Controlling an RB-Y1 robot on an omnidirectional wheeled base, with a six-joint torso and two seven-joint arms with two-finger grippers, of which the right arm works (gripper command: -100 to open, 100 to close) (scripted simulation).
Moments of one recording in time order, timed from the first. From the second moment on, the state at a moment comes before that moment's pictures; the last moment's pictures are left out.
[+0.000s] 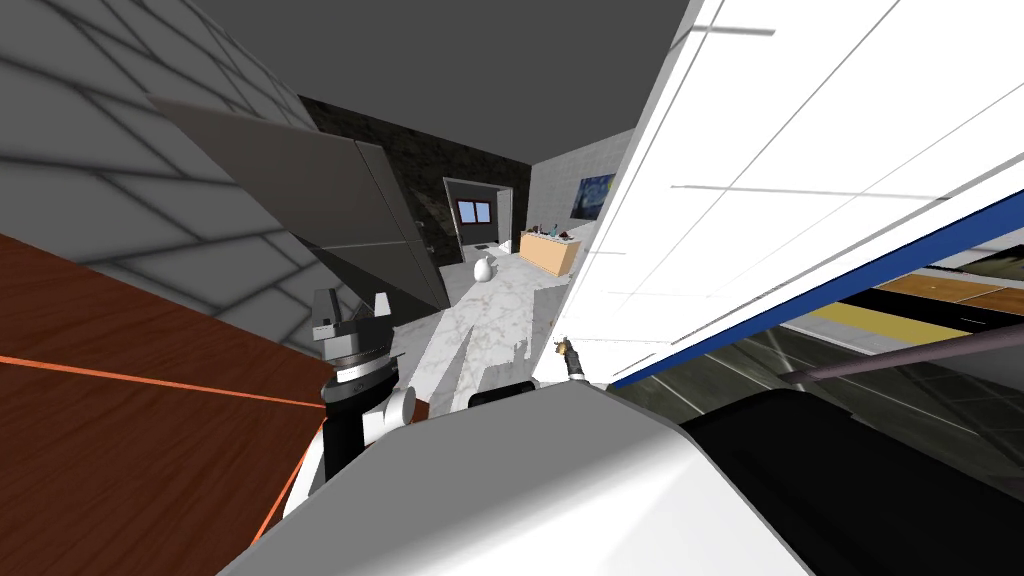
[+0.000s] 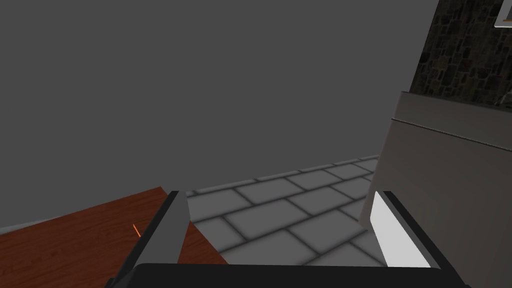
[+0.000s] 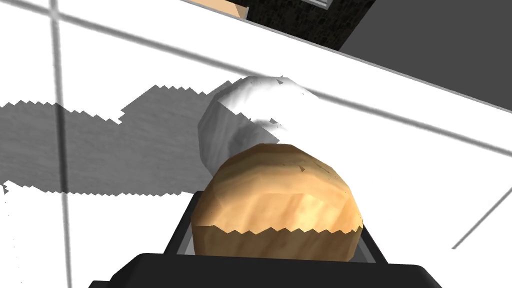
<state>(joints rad) 0.28 -0.03 -0.34 -0.89 0.17 -1.01 0.03</state>
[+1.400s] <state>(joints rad) 0.20 -0.04 -0.28 -0.86 0.05 -0.96 -0.31</state>
